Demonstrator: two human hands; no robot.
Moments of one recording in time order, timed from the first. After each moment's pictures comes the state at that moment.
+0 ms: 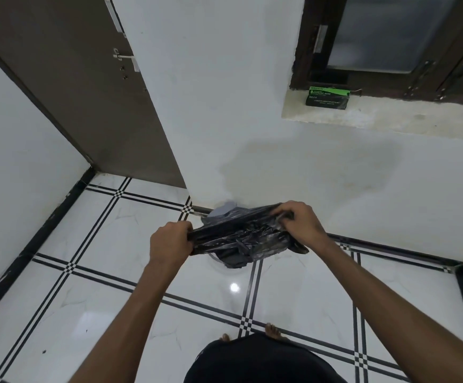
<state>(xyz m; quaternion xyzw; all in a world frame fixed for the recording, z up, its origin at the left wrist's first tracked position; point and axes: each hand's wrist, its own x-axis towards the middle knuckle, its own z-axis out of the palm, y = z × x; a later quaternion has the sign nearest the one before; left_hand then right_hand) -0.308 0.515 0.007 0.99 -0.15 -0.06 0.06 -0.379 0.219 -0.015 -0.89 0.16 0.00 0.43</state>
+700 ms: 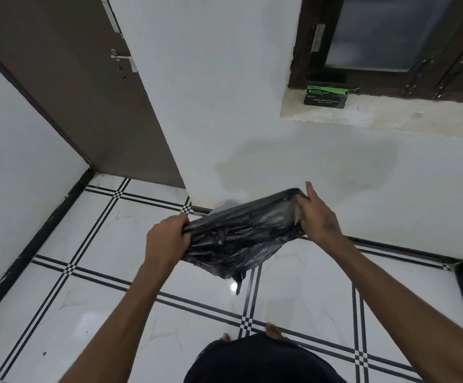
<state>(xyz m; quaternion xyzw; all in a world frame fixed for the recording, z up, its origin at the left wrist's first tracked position) -0.300 0.526 -0.003 0.97 -0.18 0.01 0.14 -0.388 0.186 -0.022 -0.96 0.20 0.03 0.21</state>
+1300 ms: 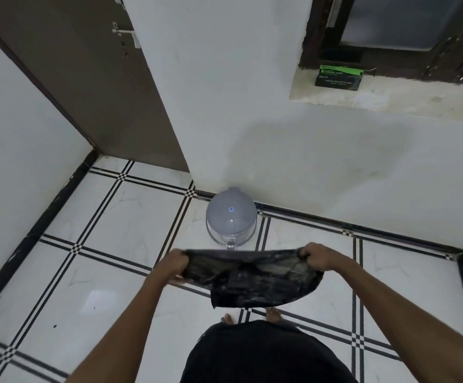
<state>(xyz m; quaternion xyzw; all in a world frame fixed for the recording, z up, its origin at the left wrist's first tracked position) -0.334 0.557 -0.072 0.84 0.12 -0.44 0.30 -0.442 0.190 -0.108 -0.88 0.15 0.39 0.22</state>
